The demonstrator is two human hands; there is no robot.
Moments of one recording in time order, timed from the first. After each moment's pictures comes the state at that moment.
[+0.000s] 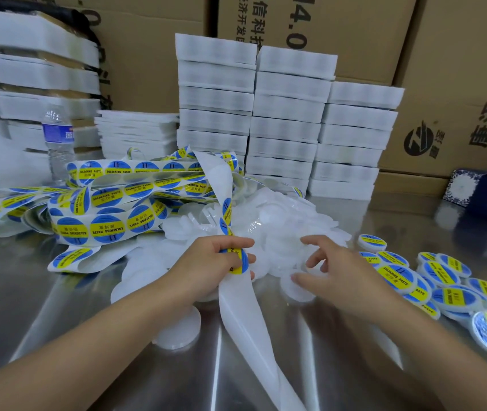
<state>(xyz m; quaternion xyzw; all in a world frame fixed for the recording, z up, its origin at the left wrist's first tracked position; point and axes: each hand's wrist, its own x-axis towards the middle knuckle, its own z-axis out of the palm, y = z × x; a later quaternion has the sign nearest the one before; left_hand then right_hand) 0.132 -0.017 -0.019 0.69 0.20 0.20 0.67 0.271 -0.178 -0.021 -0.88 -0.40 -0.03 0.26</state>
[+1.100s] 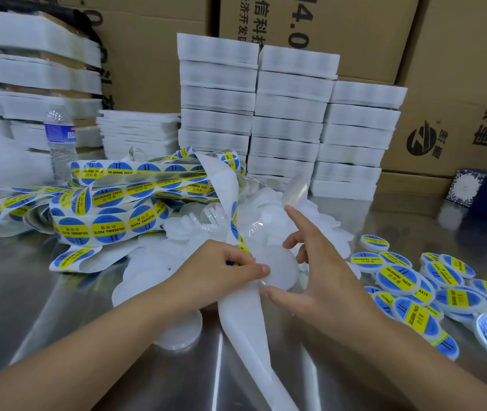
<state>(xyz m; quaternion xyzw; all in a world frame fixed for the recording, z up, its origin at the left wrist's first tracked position) 0.129 -0.021 -0.022 0.82 0.17 0.19 0.52 0.239 -0.167 -0.030 -0.73 -0.56 -0.13 0.37</state>
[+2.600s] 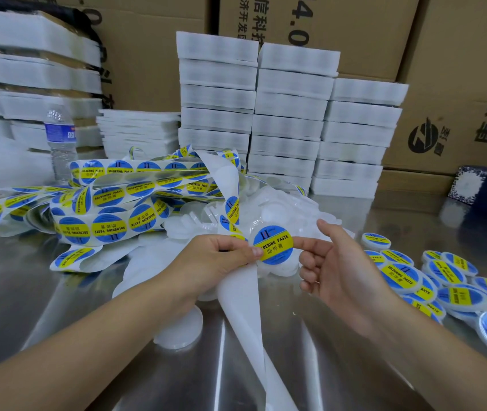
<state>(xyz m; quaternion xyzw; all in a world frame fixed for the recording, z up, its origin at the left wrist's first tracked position) 0.130 -0.019 -0.020 0.71 0.19 0.21 0.65 0.244 -0.162 -0.008 -0.58 -0.19 0.34 0.72</state>
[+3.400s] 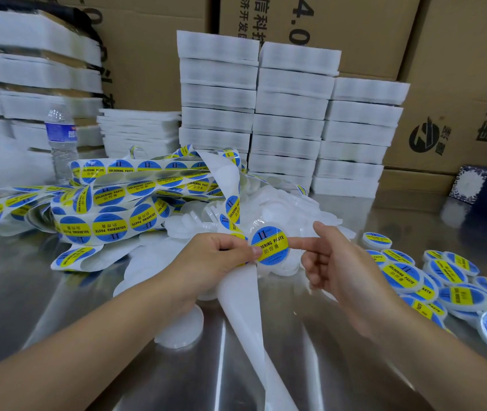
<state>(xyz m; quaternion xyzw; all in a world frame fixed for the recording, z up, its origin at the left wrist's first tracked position) 0.130 -0.018 -0.019 0.73 0.18 0.22 0.62 0.240 -0.165 -0.008 -0.66 -0.25 0.24 0.67</state>
